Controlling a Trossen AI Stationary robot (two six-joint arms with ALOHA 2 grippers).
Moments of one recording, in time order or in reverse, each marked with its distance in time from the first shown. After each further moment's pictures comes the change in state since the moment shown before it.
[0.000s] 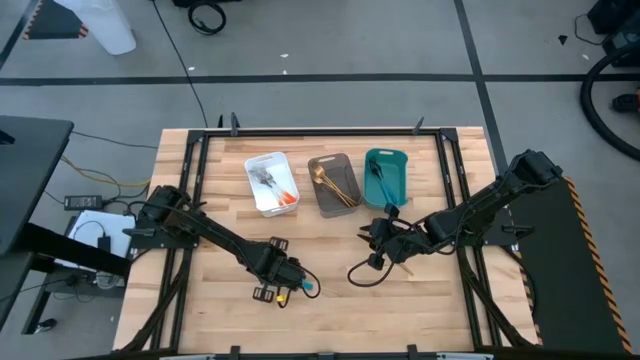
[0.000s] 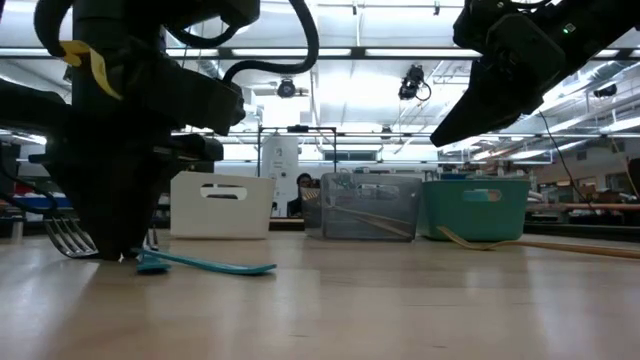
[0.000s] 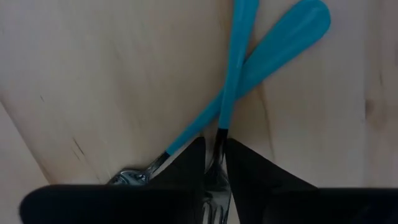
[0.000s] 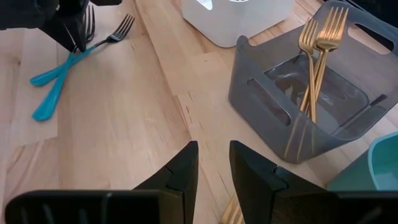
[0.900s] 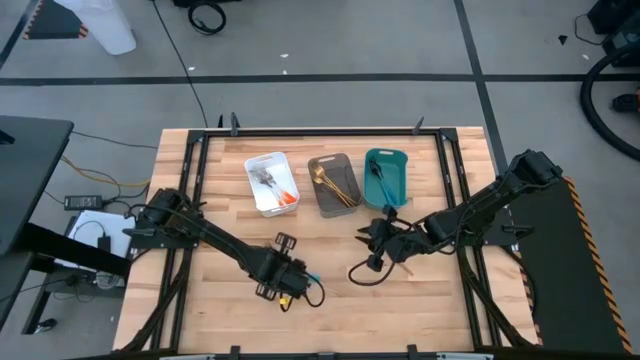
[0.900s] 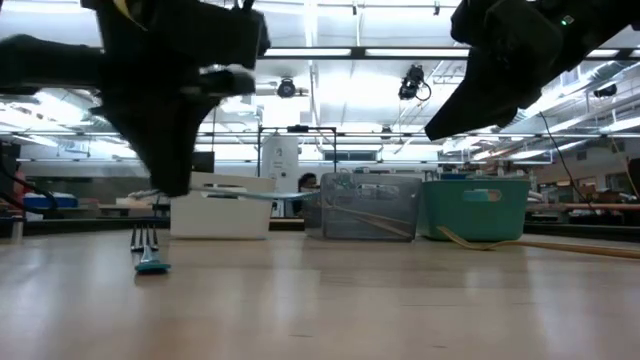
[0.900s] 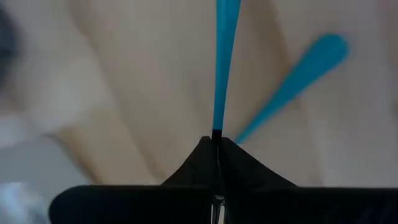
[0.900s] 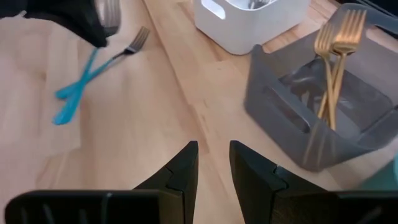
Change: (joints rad) left arm -0.035 0.008 0.192 -0.228 -0.228 0.091; right arm 0.000 0.000 0.000 0.051 -0.029 0.008
